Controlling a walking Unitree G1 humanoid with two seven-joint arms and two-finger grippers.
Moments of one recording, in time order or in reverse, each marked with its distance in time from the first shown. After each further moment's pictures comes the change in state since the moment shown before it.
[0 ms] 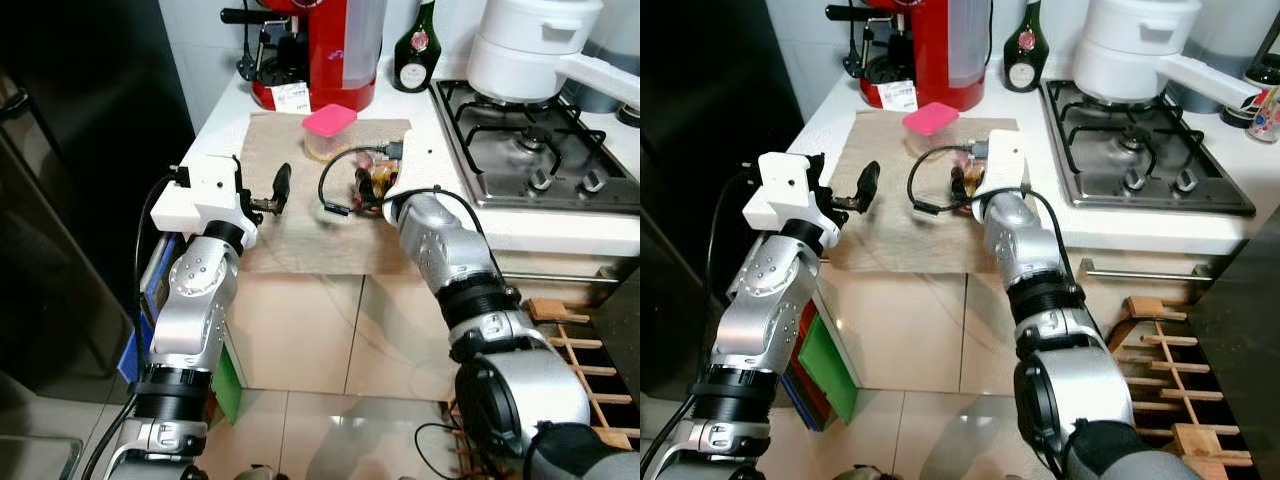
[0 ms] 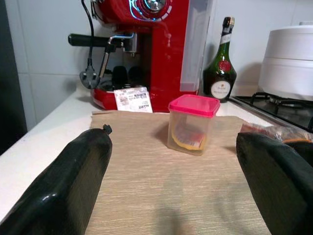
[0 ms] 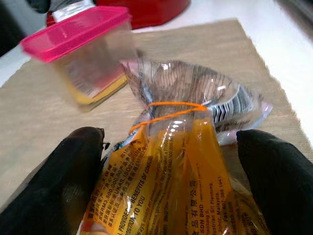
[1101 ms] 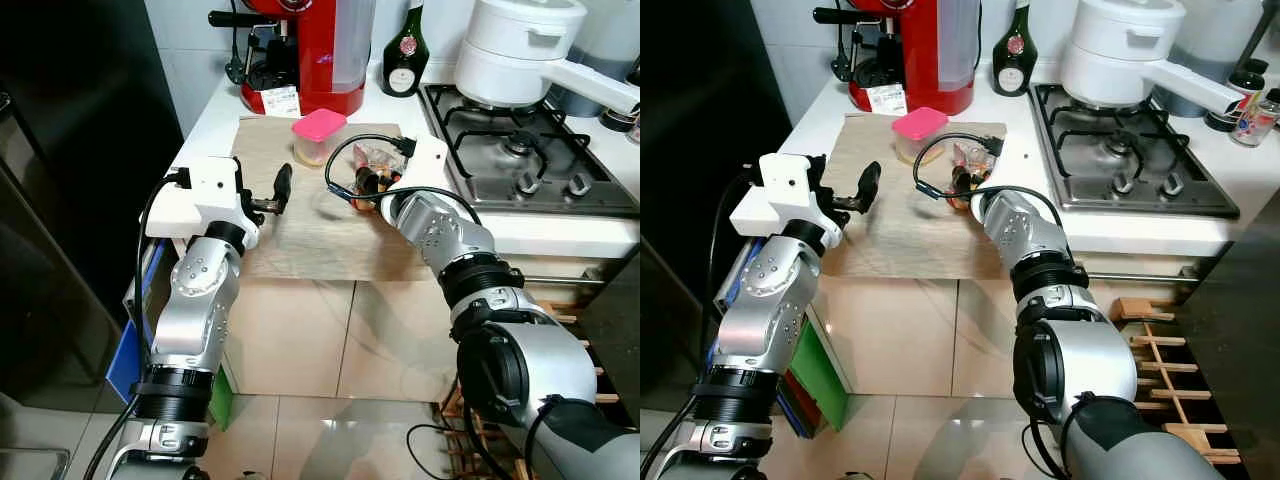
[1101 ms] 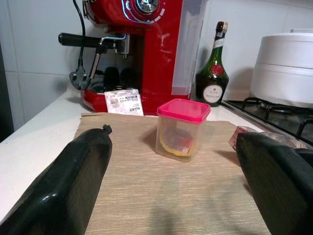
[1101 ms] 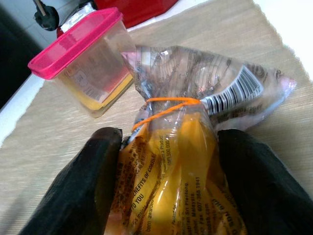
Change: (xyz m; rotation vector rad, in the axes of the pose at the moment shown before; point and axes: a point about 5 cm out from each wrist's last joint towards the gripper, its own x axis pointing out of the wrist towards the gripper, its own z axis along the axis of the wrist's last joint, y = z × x) left arm 0.000 0.000 0.000 -0.017 0.006 0.011; right arm 0.005 0.007 -0.012 0.169 0.064 0.093
